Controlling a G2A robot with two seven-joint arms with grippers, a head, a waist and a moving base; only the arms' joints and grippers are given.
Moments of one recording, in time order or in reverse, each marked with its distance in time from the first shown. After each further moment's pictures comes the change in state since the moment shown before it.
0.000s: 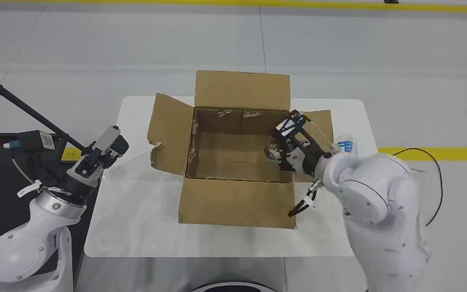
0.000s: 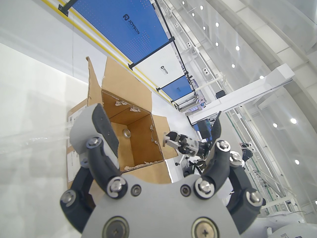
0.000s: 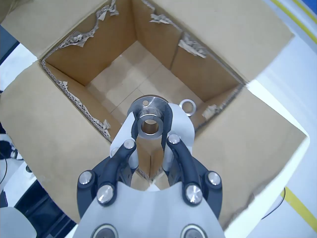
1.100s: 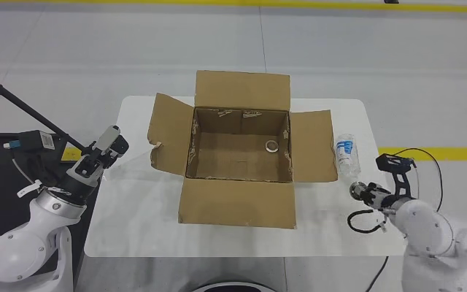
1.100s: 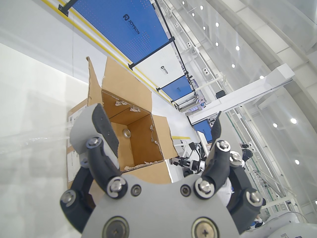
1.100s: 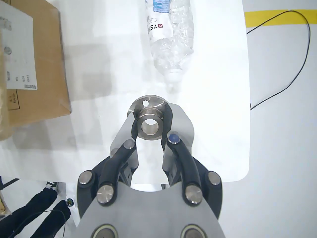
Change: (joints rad) left arm 0.000 0.000 0.000 0.000 0.000 0.000 0.000; right arm -0.368 0.052 0.485 0.086 -0.054 0.335 0.001
